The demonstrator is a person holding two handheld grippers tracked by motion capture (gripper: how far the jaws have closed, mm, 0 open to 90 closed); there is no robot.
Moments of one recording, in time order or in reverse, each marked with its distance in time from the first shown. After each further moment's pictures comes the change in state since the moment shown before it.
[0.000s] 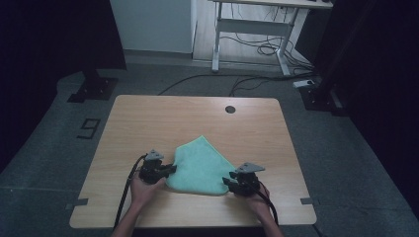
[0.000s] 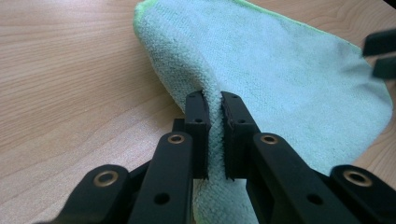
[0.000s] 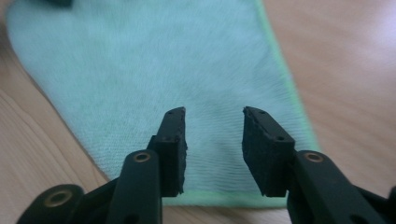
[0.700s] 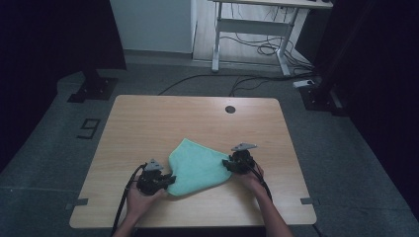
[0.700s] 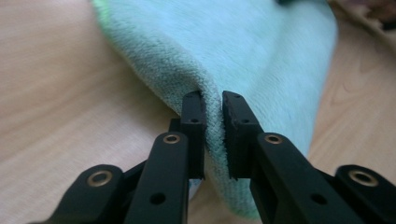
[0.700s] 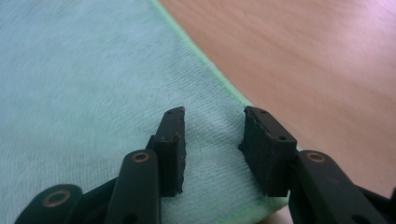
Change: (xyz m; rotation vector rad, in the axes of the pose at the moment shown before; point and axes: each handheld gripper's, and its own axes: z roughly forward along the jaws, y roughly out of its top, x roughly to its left) left arm -0.026 -0.021 -0.018 0.066 -0.009 0.047; right arm -0.052 0.043 0.055 0.058 -0.057 0.028
